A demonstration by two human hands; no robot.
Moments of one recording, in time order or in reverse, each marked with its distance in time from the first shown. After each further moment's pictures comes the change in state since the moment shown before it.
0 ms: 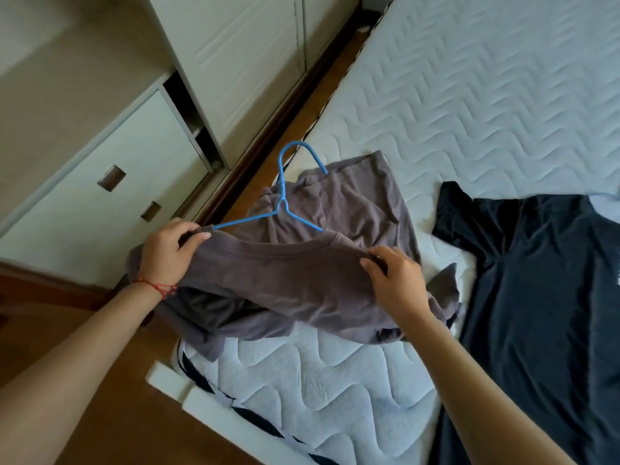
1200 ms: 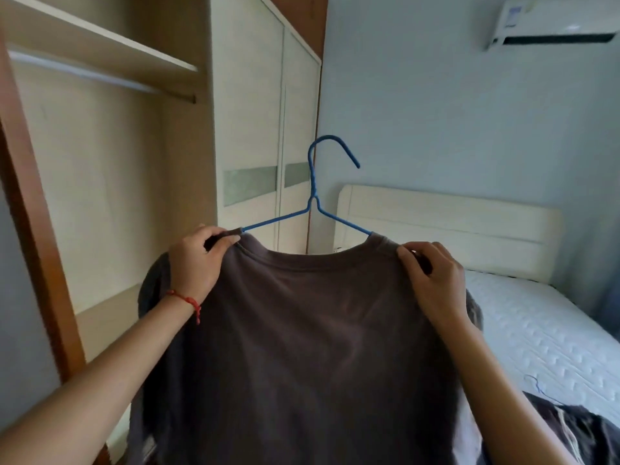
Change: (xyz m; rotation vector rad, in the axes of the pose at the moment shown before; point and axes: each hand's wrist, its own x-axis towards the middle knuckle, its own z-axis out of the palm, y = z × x) left_hand -0.183 0.256 -0.534 -0.448 0.758 0.330; right_hand -0.380 -0.344 -0.384 0.096 0.828 -0.499
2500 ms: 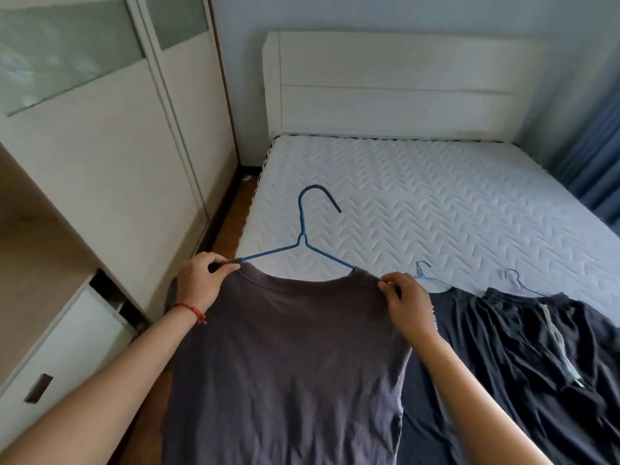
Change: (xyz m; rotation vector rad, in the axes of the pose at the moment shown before) left_hand -0.040 -0.219 0.452 0.063 -0.785 -0.371; right_hand 0.048 0.381 0.229 -0.290 -0.368 0.637
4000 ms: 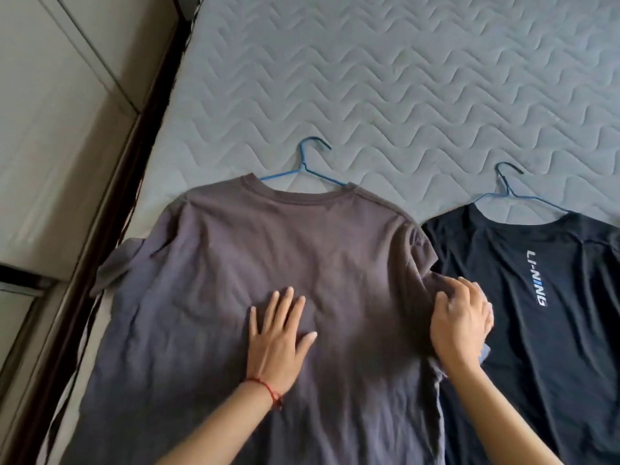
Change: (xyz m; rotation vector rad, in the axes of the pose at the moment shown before) left_hand -0.046 -0.230 0.443 0.514 -0.641 0.200; right_hand 0.103 0.323 0.277 -0.231 0.187 0.472
